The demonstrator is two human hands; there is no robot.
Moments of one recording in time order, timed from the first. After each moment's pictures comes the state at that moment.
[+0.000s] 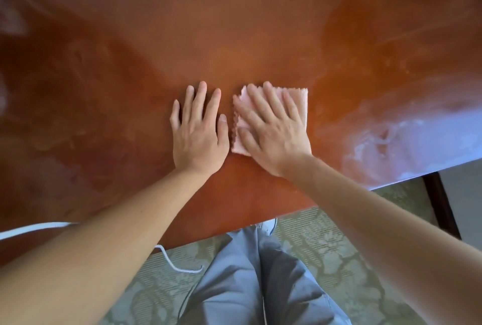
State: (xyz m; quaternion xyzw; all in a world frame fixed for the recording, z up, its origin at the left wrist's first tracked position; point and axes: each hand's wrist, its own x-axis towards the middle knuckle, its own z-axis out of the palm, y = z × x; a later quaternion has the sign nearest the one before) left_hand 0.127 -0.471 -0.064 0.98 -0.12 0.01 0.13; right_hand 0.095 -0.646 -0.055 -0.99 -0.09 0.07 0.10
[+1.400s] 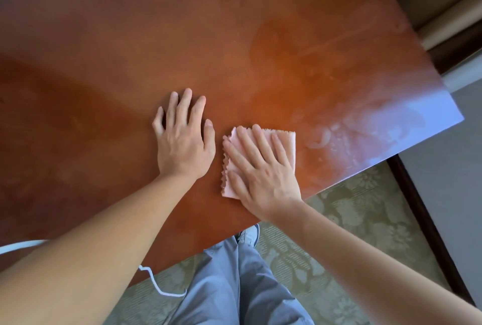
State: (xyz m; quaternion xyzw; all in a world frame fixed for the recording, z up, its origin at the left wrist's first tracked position) left_hand 0.143 -0.554 -0.062 0.98 -0.18 0.02 0.12; right_hand 0.023 -0.707 -0.060 -0.99 -0.02 0.01 0.13
